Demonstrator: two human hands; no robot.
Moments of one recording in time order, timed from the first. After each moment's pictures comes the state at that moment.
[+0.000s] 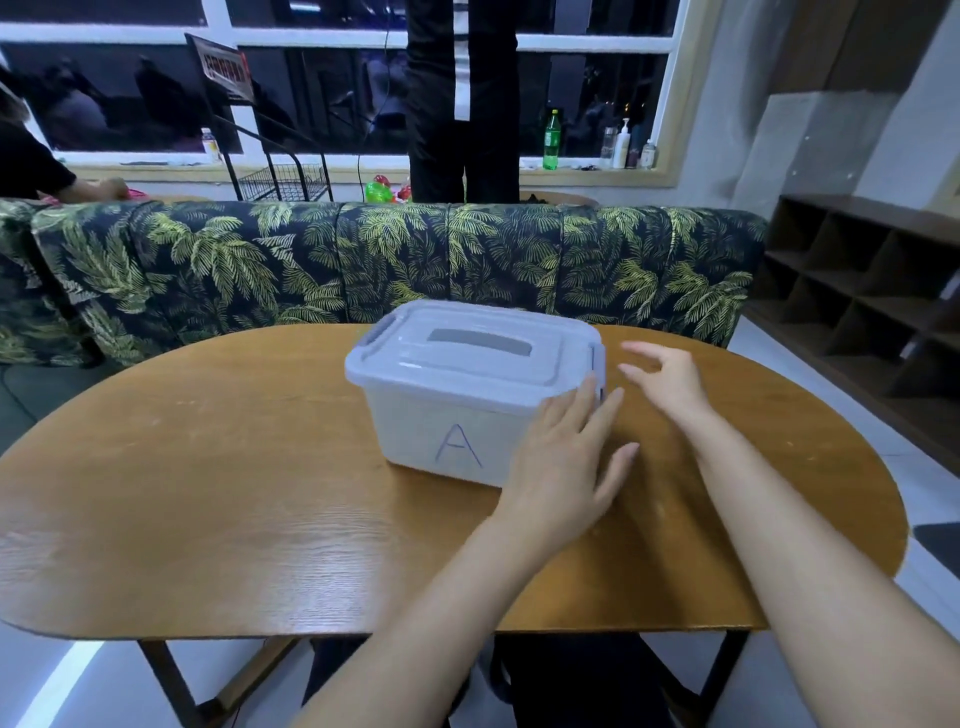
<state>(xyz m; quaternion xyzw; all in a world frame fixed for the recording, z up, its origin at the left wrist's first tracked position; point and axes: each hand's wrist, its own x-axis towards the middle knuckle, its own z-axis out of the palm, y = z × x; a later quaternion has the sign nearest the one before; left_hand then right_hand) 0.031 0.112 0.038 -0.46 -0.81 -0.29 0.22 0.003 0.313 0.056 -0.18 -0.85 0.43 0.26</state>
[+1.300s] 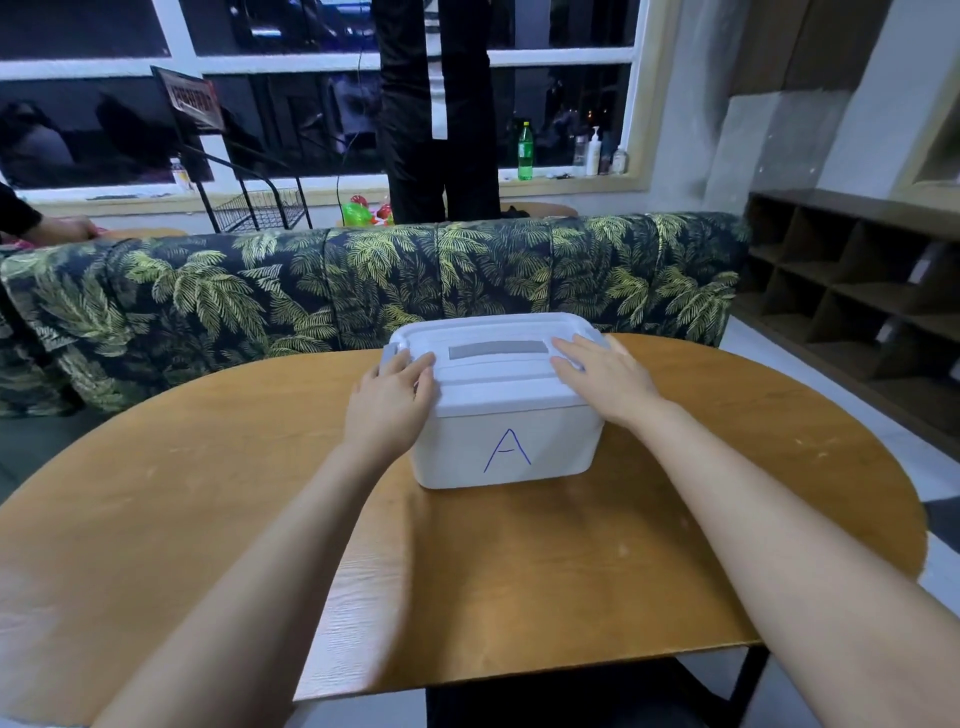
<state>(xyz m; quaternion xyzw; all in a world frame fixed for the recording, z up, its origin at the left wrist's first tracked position) -0.141 0.010 0.060 -0.25 -0.94 -0.22 0.10 -0.034 0.249 0.084 -0.18 -0.96 0.16 0.10</state>
